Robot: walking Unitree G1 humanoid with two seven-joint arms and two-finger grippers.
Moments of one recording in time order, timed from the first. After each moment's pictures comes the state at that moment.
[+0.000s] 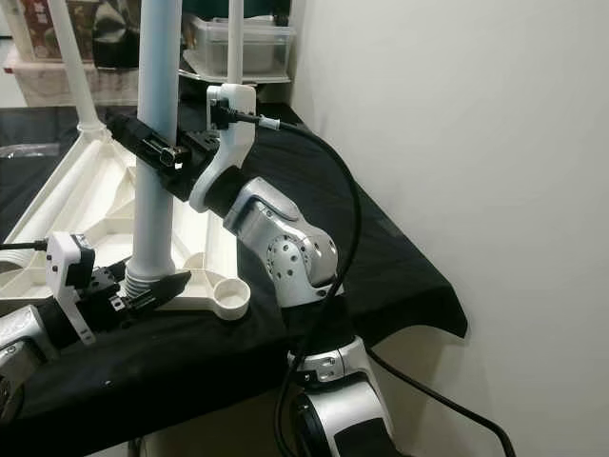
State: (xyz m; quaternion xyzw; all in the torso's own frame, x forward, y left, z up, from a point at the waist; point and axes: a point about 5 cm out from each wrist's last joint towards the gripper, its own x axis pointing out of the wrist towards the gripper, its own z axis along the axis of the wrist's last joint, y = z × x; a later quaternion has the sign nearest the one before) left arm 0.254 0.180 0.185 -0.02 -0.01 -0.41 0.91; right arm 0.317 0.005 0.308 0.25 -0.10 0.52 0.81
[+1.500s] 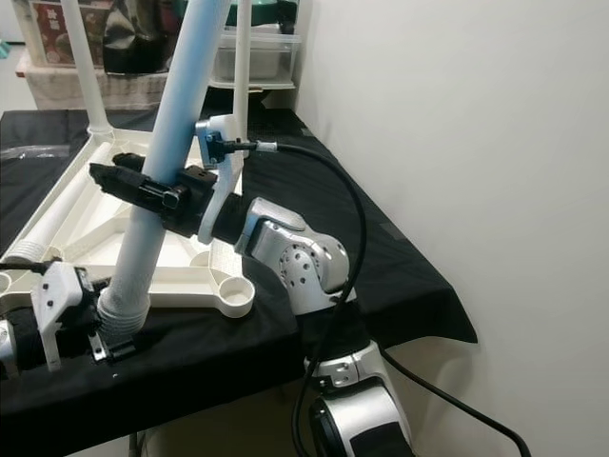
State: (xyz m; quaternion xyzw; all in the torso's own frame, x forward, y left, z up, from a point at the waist) left arm 0.240 0.213 0.180 0.15 0.04 -0.40 0.90; right arm 0.320 -0.009 0.283 0.21 -0.04 0.60 0.77
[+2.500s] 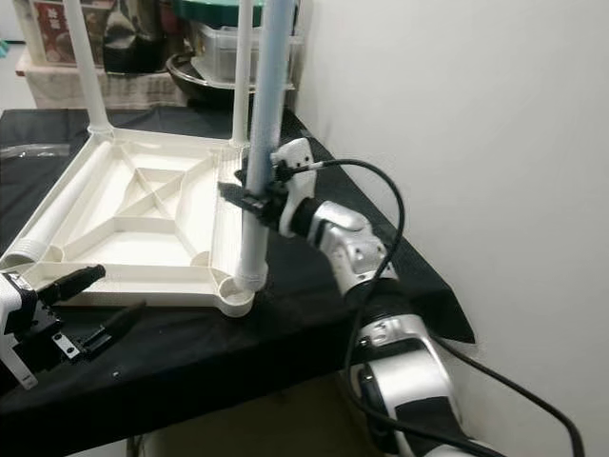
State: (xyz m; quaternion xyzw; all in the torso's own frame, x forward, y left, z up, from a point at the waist) left arm 0.200 0.215 0.182 0.06 0.00 -0.30 0.95; right arm 0.379 -0.077 0.235 0.02 -0.05 0.47 0.88
